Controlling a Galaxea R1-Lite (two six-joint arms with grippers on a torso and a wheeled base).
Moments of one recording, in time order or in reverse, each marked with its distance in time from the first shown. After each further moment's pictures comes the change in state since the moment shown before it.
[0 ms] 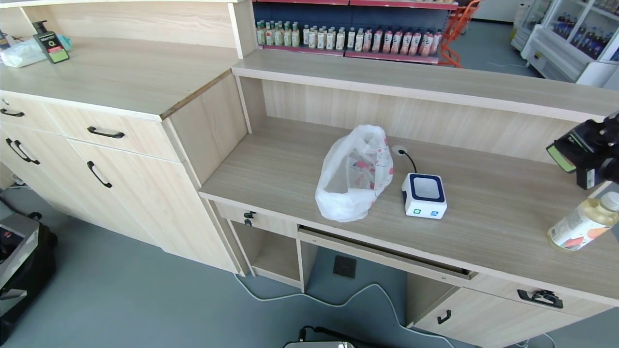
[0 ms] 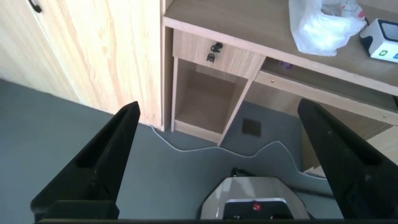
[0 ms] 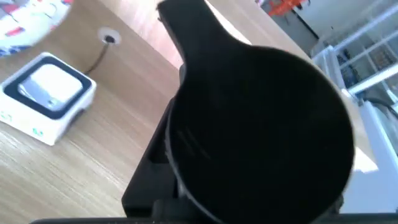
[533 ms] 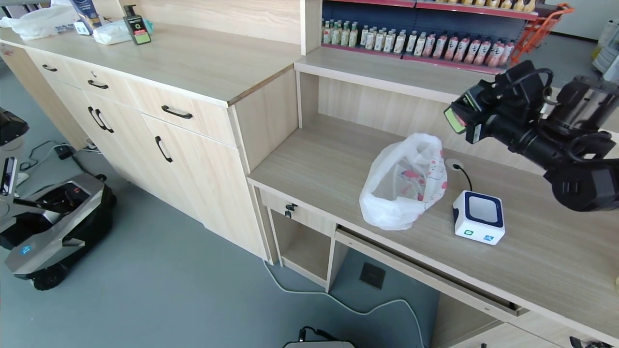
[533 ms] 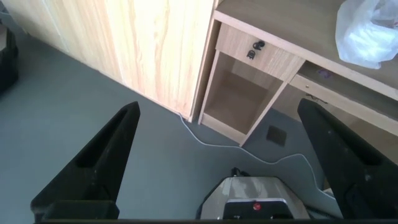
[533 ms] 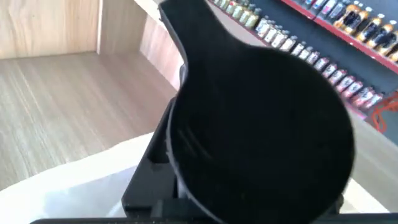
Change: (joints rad) left arm 0.000 0.000 0.000 0.000 0.000 0.000; right arm 0.406 0.300 -0.415 0.004 -0.160 0.205
